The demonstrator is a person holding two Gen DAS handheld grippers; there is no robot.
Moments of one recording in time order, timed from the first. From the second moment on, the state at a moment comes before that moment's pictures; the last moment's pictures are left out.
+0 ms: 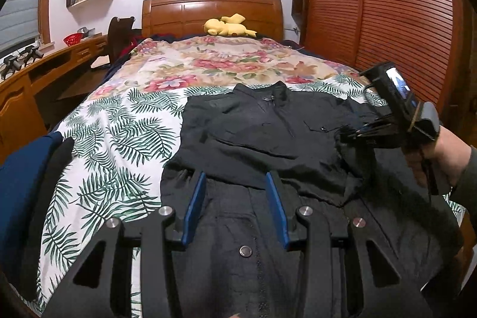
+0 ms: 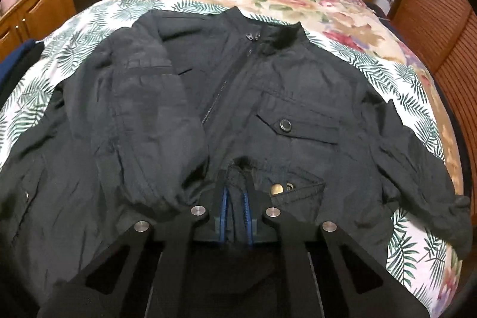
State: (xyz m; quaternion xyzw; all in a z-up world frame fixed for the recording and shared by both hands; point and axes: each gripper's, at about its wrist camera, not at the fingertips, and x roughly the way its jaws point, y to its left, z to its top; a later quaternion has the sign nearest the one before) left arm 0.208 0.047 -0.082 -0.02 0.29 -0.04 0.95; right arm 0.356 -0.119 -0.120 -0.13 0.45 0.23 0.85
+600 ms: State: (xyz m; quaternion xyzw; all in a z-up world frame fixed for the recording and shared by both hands) left arm 0.205 0.042 -0.079 -0.01 0.29 -0.05 0.96; right arm 0.238 -0.185 -0.063 -0.05 0.34 0.26 0.90
